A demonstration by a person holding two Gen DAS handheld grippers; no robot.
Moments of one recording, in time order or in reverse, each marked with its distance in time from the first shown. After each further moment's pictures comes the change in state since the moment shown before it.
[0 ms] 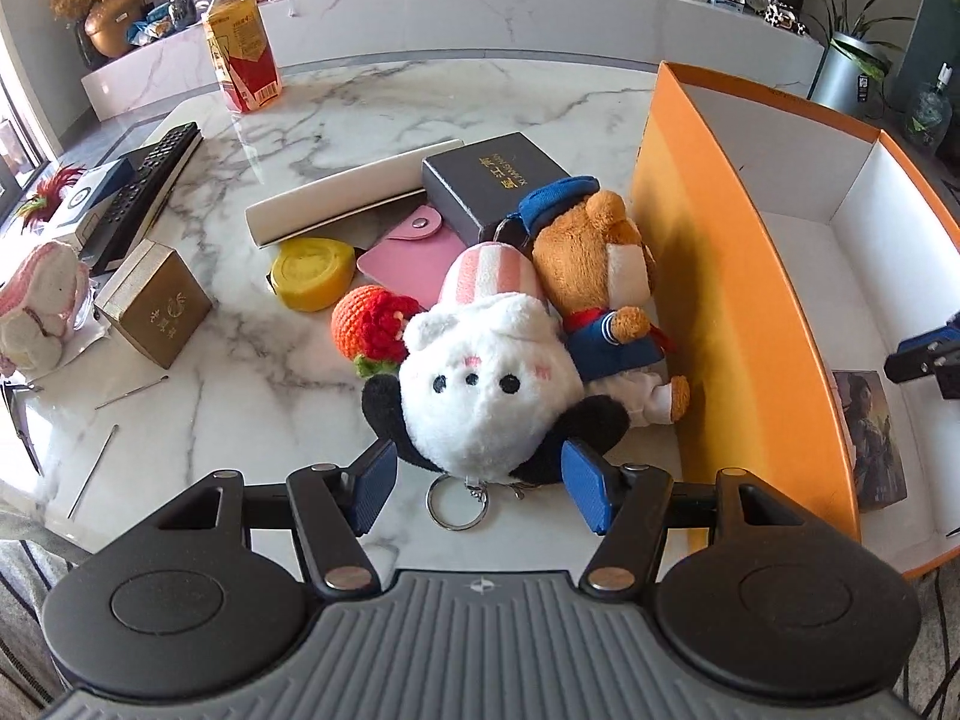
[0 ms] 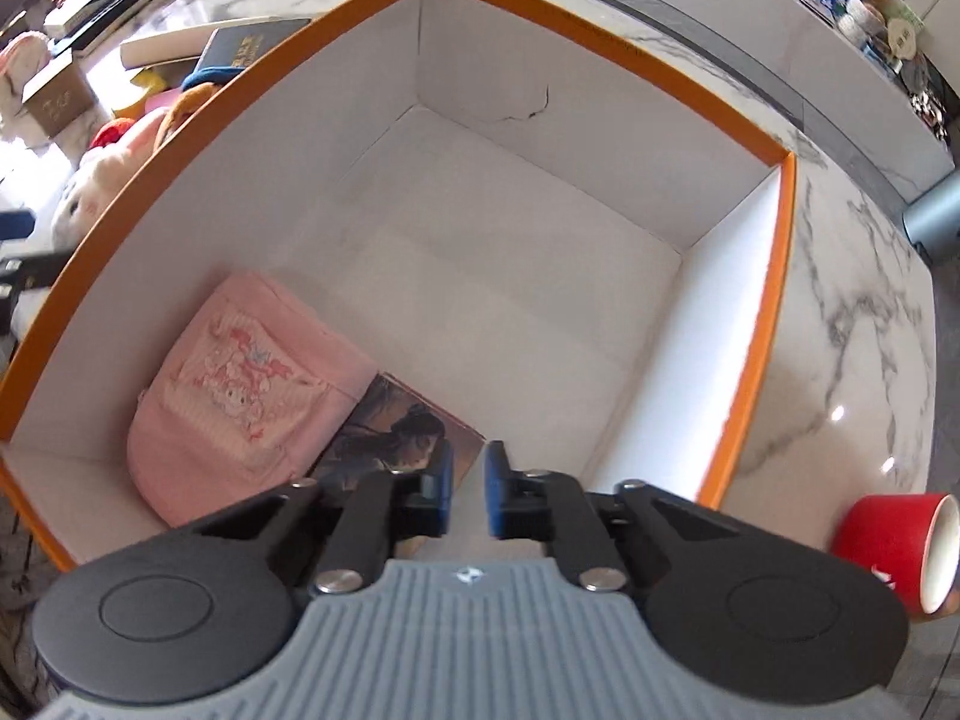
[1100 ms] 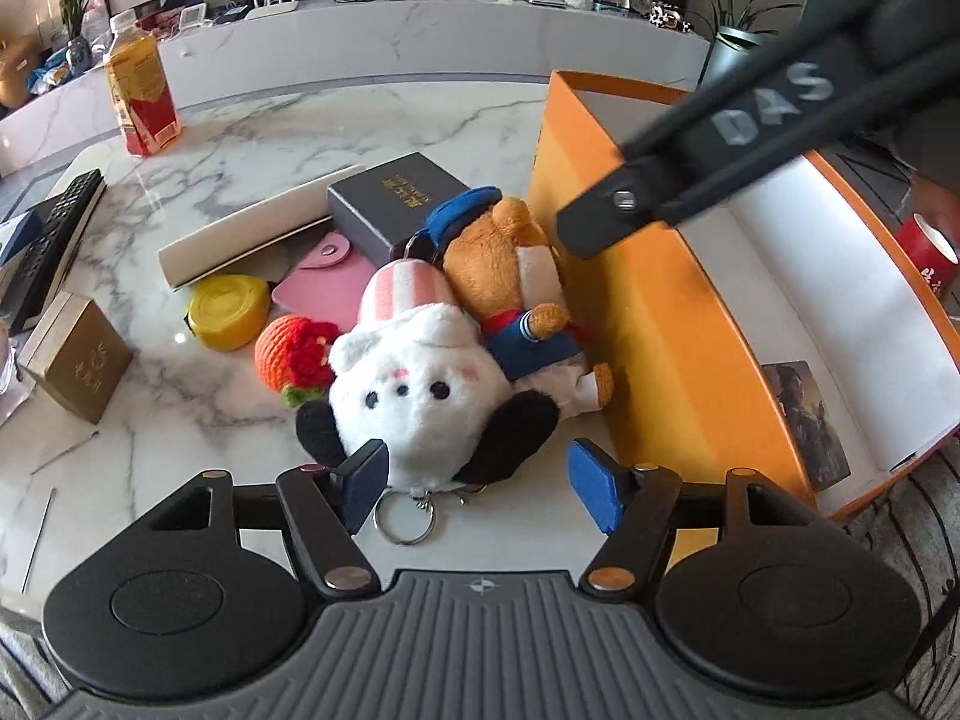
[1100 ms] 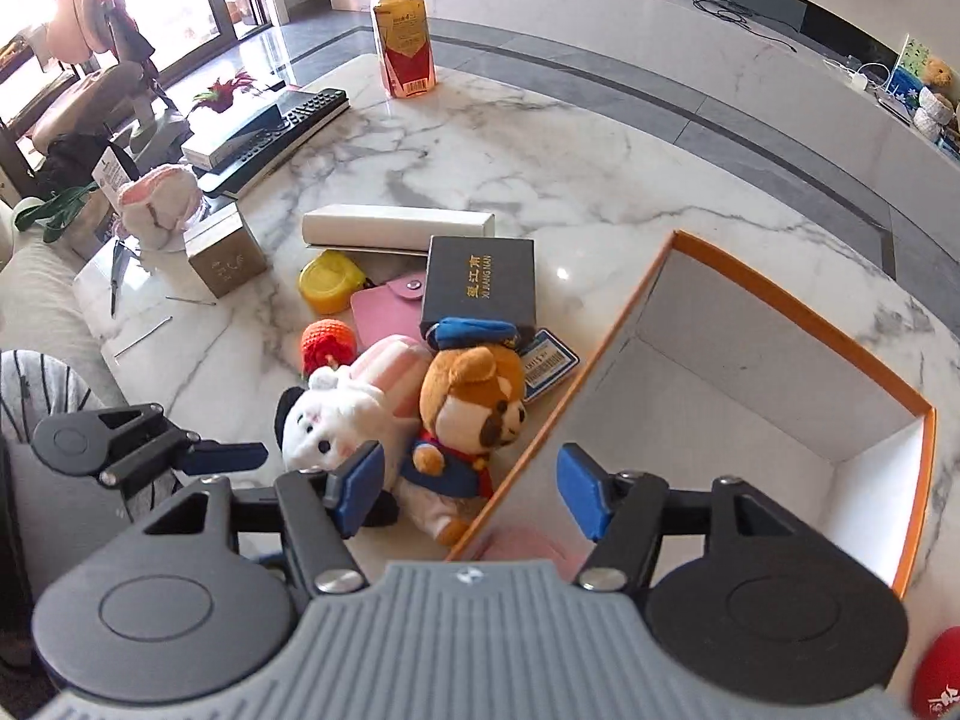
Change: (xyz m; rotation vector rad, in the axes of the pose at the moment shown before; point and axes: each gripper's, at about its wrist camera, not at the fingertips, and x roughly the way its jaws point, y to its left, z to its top) left arm -0.002 0.005 -0.004 0.134 -0.062 -0.202; right arm -0.065 0.110 0.086 -0.068 -0.209 0.203
